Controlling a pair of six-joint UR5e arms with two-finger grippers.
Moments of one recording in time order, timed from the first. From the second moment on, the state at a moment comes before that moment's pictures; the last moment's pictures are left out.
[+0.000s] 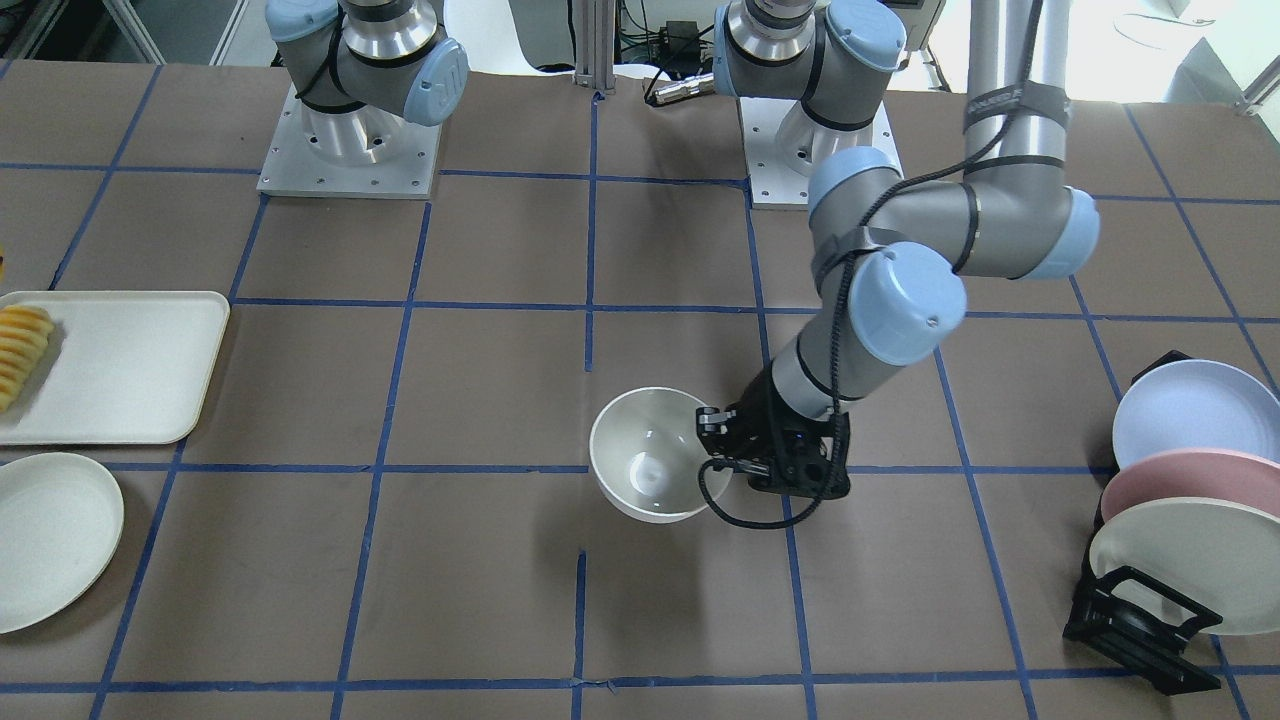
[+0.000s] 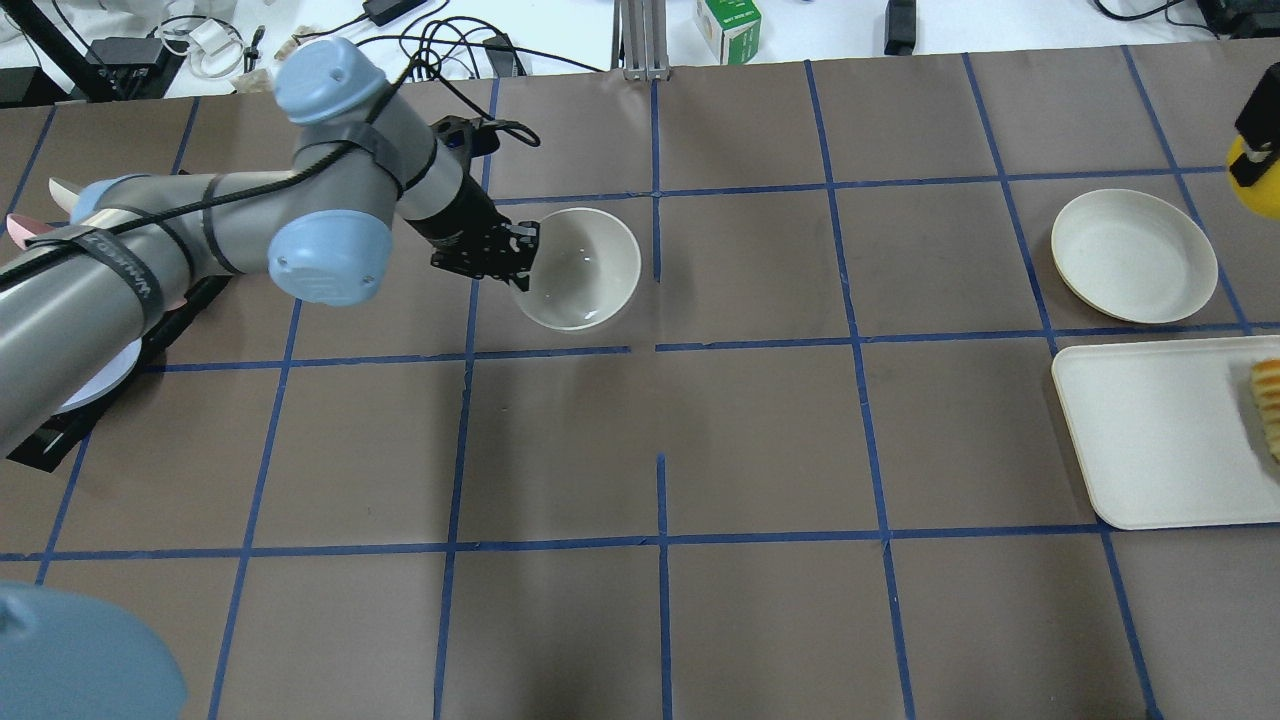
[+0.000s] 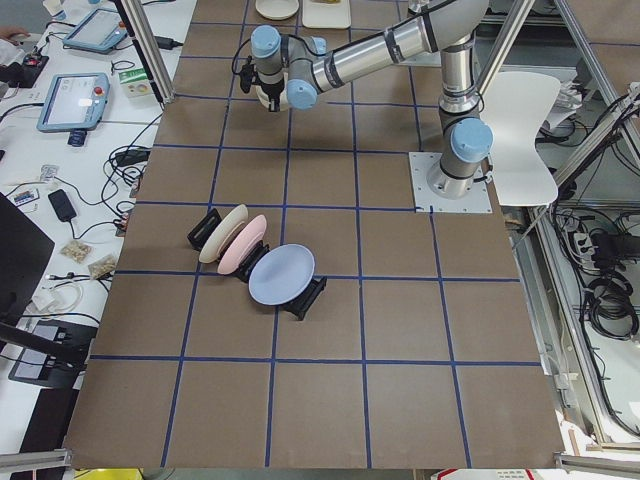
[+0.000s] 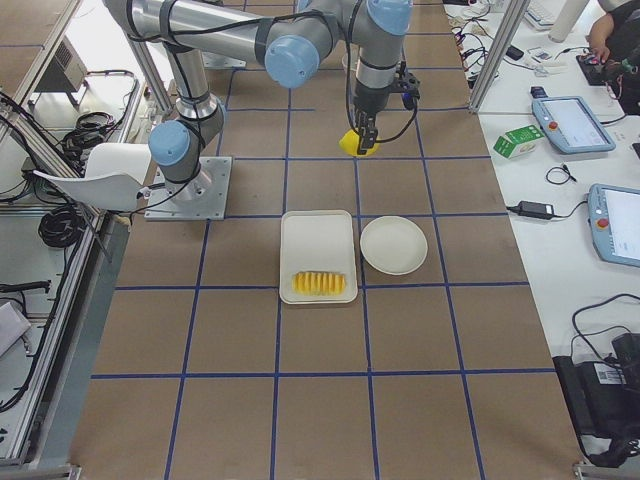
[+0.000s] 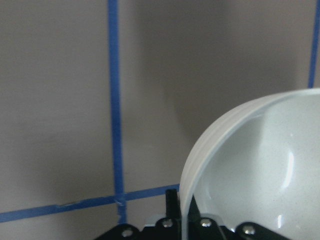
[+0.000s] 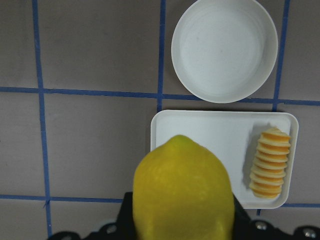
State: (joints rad) left arm -1.66 -1.94 -1.74 -0.98 1.31 -0.07; right arm 1.15 -1.48 1.42 -1.47 -1.61 -0.47
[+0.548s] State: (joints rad) left arm -1.78 -2.00 -1.82 -0.77 1.36 -0.24; right arm 1.44 -1.44 1.45 -1.55 -1.56 -0.10
